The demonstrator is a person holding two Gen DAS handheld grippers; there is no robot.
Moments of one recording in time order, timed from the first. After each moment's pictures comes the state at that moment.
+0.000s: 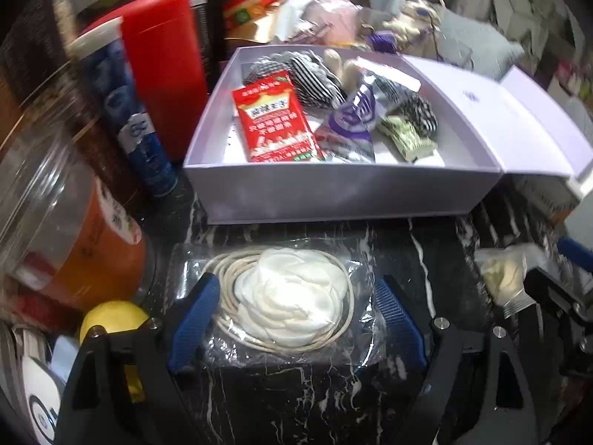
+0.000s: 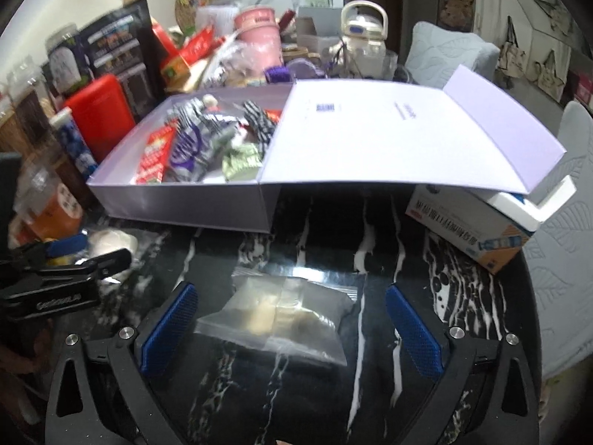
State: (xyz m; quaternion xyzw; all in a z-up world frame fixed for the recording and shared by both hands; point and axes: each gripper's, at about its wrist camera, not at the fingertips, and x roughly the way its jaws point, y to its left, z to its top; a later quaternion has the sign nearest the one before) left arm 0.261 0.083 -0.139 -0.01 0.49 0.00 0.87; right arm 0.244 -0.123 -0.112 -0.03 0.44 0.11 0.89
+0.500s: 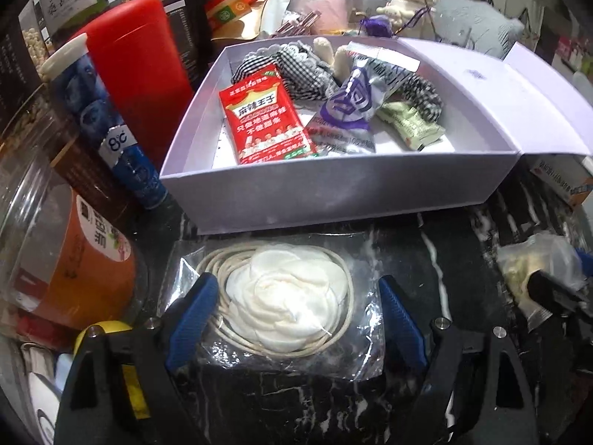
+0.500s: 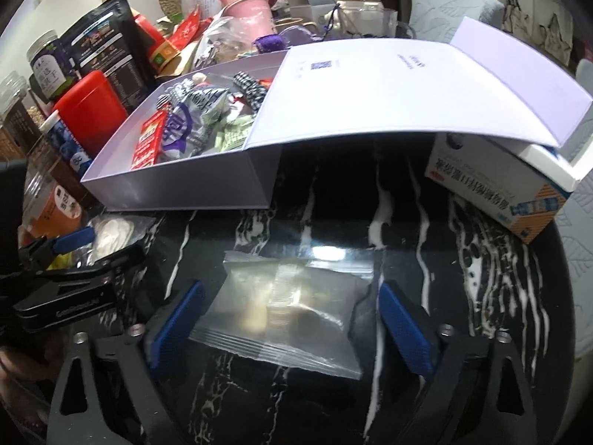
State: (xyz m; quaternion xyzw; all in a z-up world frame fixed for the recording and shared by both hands) left arm 0.272 0.070 -0.144 0.02 0.49 0.01 0.87; right arm 0.254 -0.136 -0.134 0.03 0.48 0.13 0.87
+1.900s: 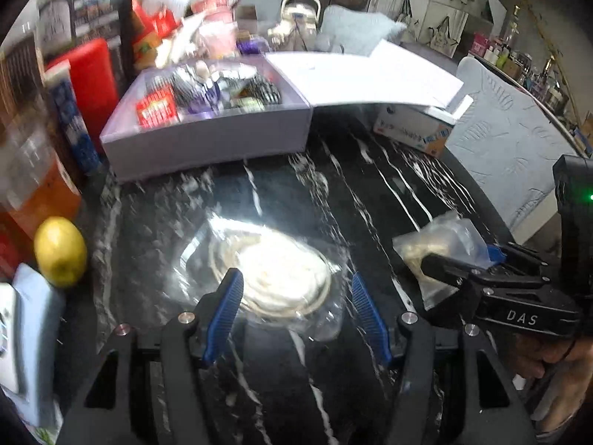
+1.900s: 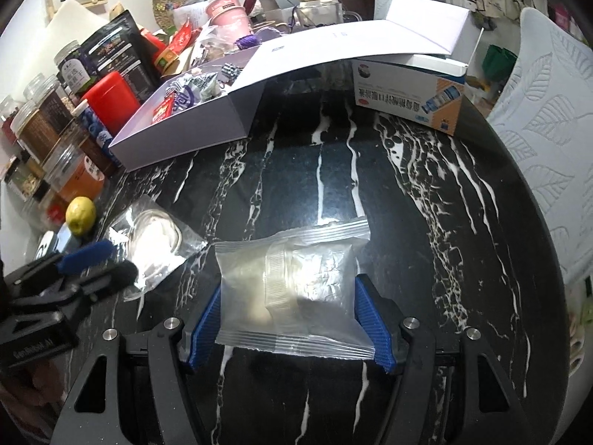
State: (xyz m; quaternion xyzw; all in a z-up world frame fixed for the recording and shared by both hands) left arm 0.148 0.005 -0.101 0.00 0.44 -0.14 0.89; right arm 0.147 -0.189 -0.128 0.06 0.48 0.12 0.87
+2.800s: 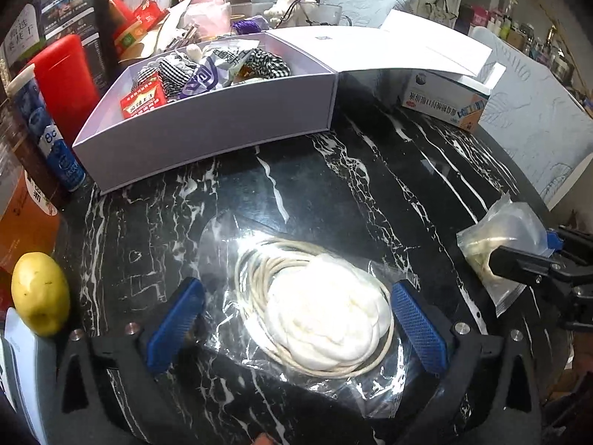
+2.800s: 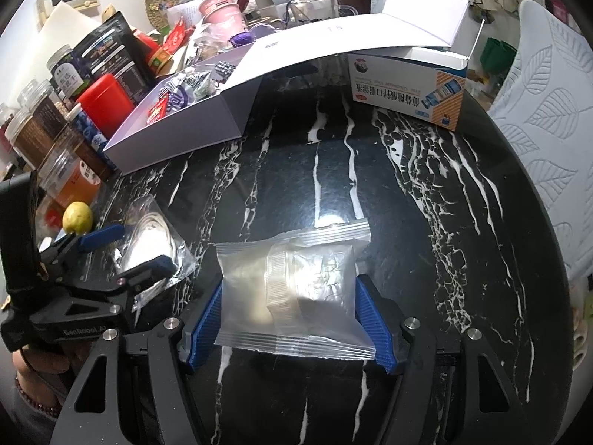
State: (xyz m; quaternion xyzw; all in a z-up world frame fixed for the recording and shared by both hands) left arm 0.191 0.007 -0.147 0.05 0.47 -0.14 0.87; right arm 0.154 -0.190 -0.132 0.07 0.48 0.11 0.86
